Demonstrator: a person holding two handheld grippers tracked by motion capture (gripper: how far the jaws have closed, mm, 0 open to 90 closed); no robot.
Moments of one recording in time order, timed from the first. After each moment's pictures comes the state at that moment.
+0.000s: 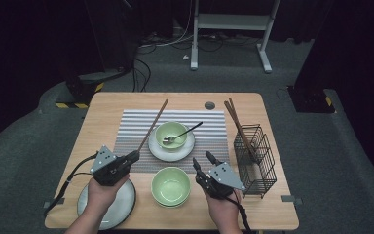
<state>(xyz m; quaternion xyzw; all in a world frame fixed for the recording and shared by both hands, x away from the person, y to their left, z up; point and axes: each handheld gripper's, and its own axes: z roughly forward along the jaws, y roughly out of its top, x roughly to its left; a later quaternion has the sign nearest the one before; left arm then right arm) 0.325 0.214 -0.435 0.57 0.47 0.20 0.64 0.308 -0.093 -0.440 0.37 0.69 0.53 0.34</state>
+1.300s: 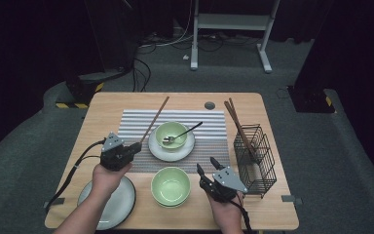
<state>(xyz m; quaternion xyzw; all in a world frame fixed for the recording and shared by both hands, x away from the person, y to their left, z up) 0.373 0.210 -0.437 0.59 0.53 0.19 0.58 0.310 -0.105 -0.467 0.39 0.70 0.52 0.32</state>
